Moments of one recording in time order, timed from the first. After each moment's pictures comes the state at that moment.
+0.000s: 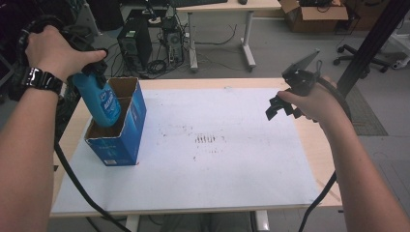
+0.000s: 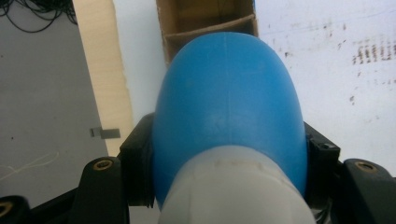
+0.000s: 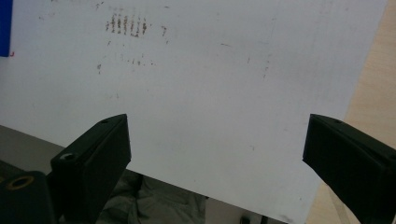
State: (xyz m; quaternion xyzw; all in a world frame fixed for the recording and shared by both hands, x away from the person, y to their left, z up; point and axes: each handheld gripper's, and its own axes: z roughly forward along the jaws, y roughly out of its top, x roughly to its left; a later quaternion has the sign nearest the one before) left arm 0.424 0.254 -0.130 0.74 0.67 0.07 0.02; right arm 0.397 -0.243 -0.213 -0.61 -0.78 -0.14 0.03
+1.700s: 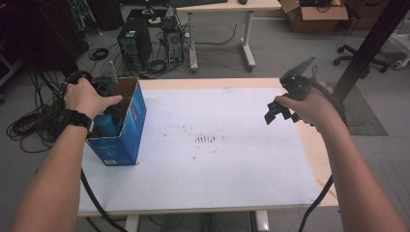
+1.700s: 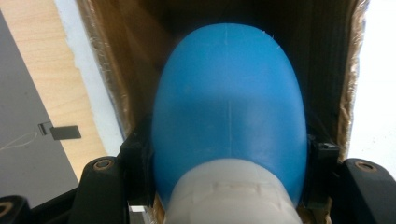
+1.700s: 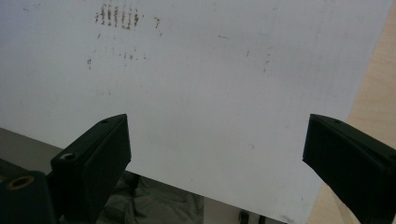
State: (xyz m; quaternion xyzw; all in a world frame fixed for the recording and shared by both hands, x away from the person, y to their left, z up) left arm 0.439 0.262 -0.262 0.75 0.67 0.00 -0.04; right arm 0.399 -0.242 -0.230 -0.61 -0.78 -0.13 0.03
